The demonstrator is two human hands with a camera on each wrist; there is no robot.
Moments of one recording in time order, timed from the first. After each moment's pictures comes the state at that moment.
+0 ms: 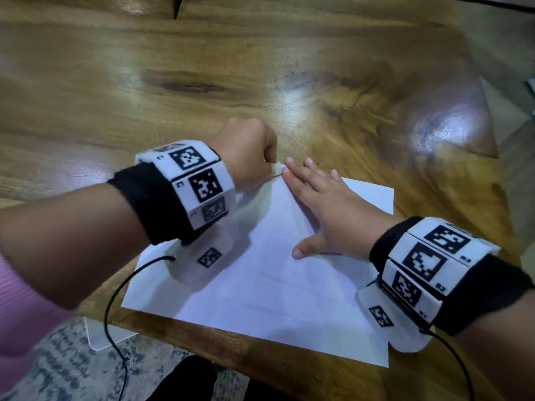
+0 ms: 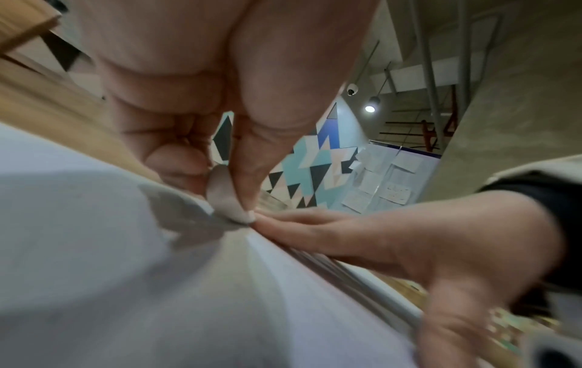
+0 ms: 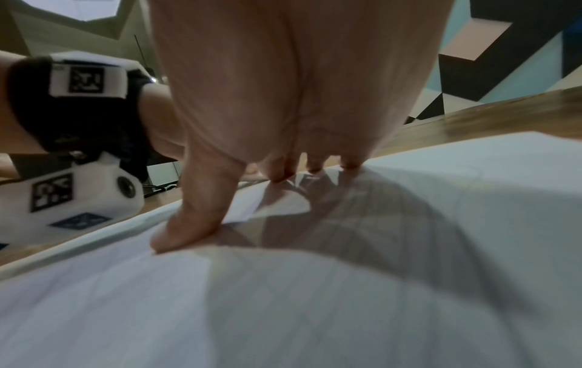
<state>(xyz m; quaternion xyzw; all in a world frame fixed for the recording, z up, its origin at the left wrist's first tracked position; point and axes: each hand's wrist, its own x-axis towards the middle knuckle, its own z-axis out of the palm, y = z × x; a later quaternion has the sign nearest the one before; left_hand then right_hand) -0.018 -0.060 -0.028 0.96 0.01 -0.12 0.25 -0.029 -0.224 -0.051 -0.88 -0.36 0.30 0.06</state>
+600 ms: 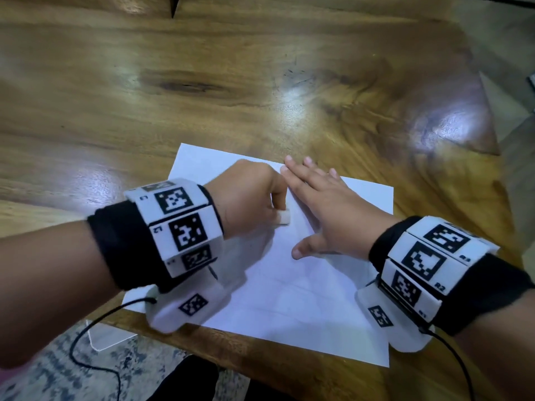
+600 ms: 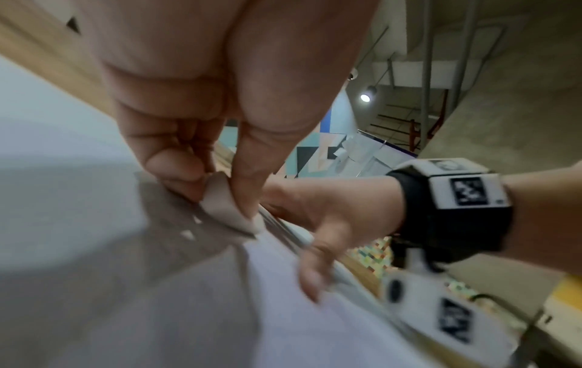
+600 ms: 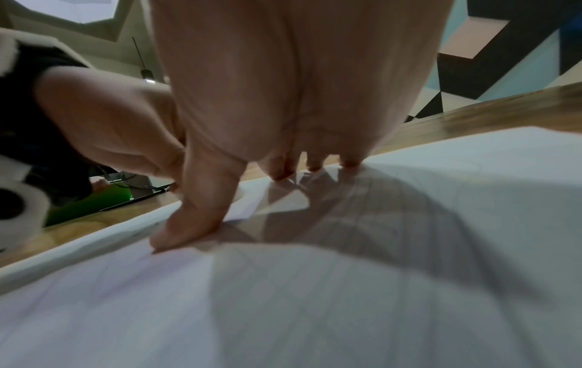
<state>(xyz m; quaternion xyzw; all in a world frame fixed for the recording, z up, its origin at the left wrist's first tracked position) -0.053 -0.070 -0.032 0.94 -0.06 -0.21 0.26 -0.029 -0.224 -0.051 -0.88 -0.35 0.30 0.08</state>
